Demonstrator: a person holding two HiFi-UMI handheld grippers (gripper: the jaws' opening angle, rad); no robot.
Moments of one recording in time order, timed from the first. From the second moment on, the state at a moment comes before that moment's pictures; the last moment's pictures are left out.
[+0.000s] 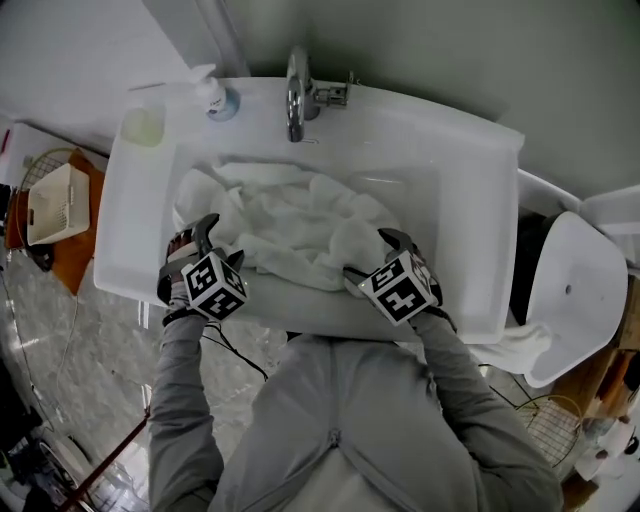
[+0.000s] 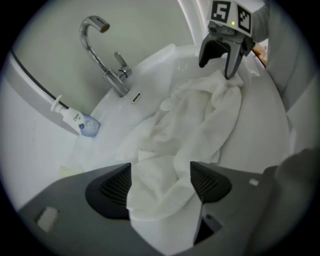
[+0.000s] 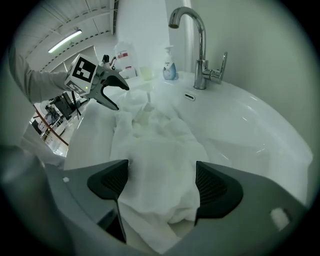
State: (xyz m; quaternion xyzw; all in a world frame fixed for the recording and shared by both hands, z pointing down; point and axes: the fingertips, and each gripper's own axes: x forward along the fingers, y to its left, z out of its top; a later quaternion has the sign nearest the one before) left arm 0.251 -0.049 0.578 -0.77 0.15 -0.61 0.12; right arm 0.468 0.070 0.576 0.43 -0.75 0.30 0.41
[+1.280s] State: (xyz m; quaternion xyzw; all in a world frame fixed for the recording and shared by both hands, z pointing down) left arm 0.255 -0.041 0.684 -0.75 -0.06 -0.66 0.02; right arm 0.449 0.053 0.648 0.39 -0.69 0.37 0.49
